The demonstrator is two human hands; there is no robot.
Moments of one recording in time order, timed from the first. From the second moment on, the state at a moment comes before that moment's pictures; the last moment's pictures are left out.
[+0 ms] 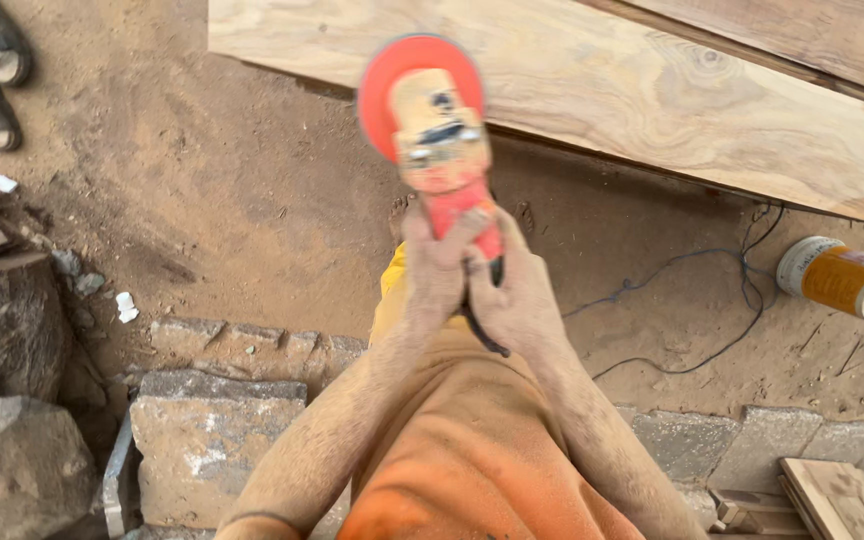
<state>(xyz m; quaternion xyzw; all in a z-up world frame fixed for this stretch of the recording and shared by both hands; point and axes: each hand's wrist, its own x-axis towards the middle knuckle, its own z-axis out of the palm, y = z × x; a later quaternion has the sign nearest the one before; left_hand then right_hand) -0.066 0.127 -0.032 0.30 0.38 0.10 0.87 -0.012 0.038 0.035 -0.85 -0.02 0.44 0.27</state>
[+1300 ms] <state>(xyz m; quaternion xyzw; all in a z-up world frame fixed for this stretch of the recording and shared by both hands) 0.096 -0.246 0.013 0.57 0.20 -0.23 0.77 0.049 -0.375 0.041 -0.82 0.20 0.14 0.51</state>
